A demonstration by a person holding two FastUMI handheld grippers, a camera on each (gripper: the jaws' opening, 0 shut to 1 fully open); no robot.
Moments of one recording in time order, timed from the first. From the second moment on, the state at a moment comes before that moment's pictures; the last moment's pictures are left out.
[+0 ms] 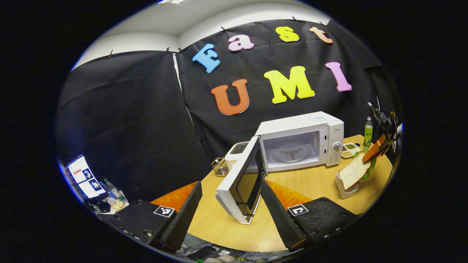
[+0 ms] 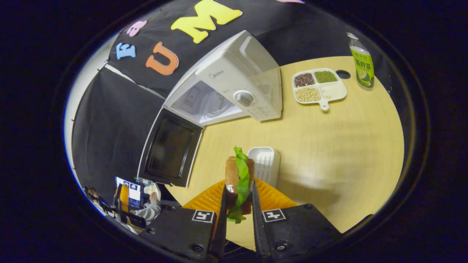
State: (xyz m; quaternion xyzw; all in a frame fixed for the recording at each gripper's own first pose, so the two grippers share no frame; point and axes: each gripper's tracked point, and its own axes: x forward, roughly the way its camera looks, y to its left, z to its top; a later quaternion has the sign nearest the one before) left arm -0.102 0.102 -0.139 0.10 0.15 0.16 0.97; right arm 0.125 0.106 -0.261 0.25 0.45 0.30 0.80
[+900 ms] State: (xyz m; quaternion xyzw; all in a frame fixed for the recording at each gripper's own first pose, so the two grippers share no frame) left arm -0.104 0.165 -0.131 0.10 0.15 0.06 0.98; right arm 0.231 0.303 -0.186 0.44 0.21 0.16 0.86
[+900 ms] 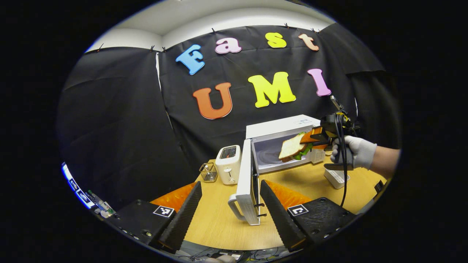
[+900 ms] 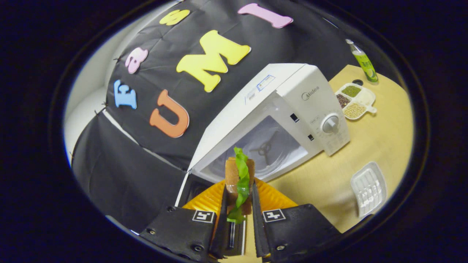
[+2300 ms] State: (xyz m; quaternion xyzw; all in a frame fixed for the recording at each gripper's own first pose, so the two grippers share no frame) left arm -0.076 0.200 -0.149 0.12 0.15 0.10 0.98; right arm 0.370 0.337 -0.280 0.28 0.10 -0.01 0.95
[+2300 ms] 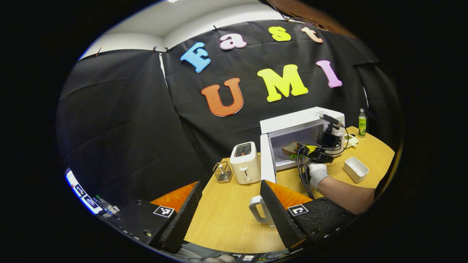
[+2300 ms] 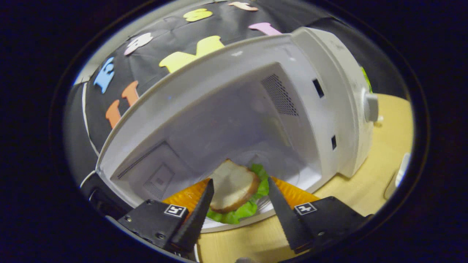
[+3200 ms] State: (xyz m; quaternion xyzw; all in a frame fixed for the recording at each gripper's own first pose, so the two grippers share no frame) left arm -0.064 0.172 -0.117 0.09 0.11 0.07 0.99; right arm 0.263 0.261 -0.151 0.14 0.06 0.07 0.99
